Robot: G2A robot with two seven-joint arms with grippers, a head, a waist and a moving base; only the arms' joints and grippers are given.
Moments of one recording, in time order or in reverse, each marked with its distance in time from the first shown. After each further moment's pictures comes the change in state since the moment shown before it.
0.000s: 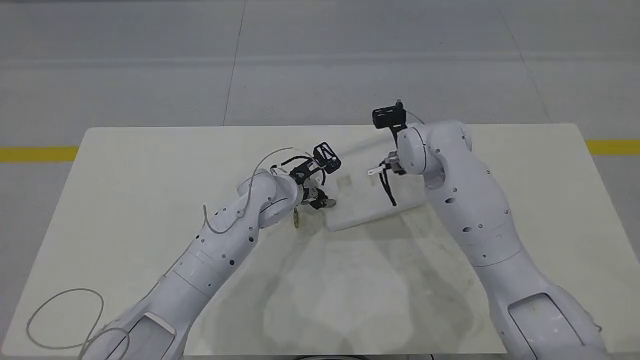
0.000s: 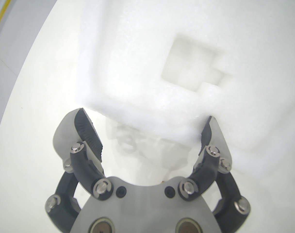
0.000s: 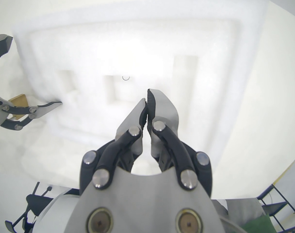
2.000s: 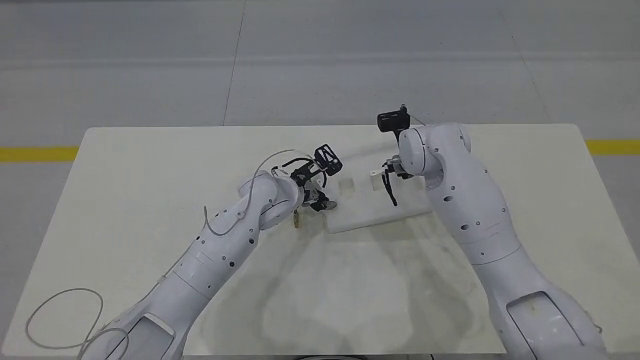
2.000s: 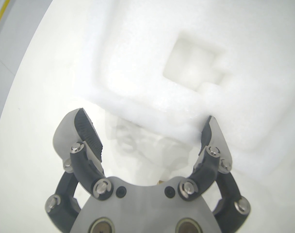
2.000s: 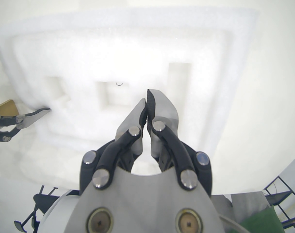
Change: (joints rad) left arm 0.003 0.006 0.013 -0.009 -0.005 0.000 -0.004; right arm -0.001 -0.004 -0.001 0.058 -0.015 0.010 0.000
